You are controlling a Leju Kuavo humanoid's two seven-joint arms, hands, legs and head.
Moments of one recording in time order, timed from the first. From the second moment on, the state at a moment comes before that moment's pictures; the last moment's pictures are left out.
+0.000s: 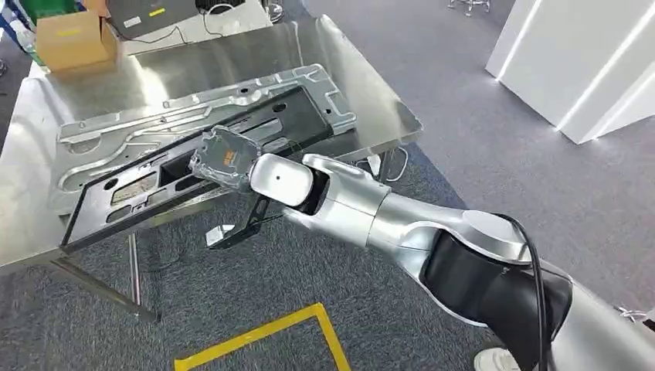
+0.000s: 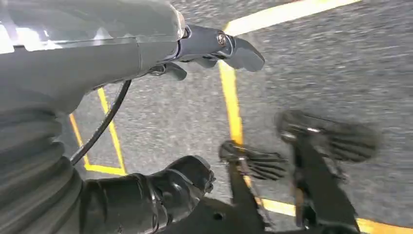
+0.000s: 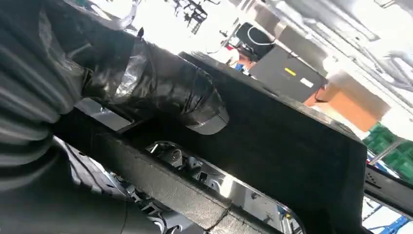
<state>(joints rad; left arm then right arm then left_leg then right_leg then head) -0.04 -0.09 1.04 -0.19 -0.87 -0.14 -0.26 -1.21 0.11 1.10 -0.77 1.04 0.14 -0.12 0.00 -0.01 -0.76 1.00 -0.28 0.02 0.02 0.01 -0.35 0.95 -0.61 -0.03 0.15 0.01</state>
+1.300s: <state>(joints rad) -0.06 -0.09 1.06 -0.20 -0.89 -0.13 -0.25 -1.21 0.18 1.11 -0.74 1.06 0.13 -0.15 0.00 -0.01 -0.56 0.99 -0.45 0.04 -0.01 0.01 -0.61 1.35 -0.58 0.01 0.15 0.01</state>
